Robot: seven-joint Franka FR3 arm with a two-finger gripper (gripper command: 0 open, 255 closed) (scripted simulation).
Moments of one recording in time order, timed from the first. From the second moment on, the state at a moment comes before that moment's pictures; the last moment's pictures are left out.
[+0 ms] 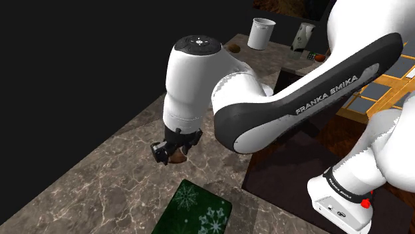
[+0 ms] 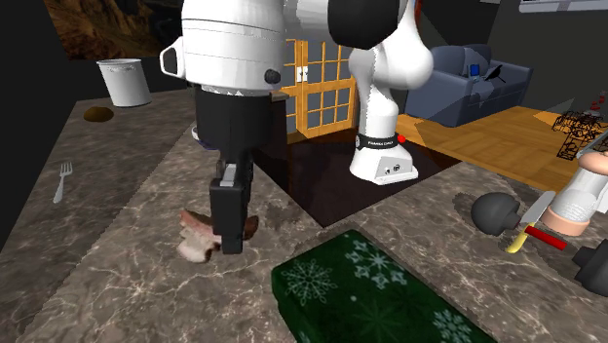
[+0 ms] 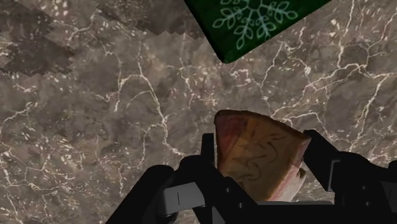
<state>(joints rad) 0.41 0.15 0.50 -2.12 -0.16 2.39 1.03</state>
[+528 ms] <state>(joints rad) 0.52 0.08 0.58 -2.18 -0.17 2.38 1.22</state>
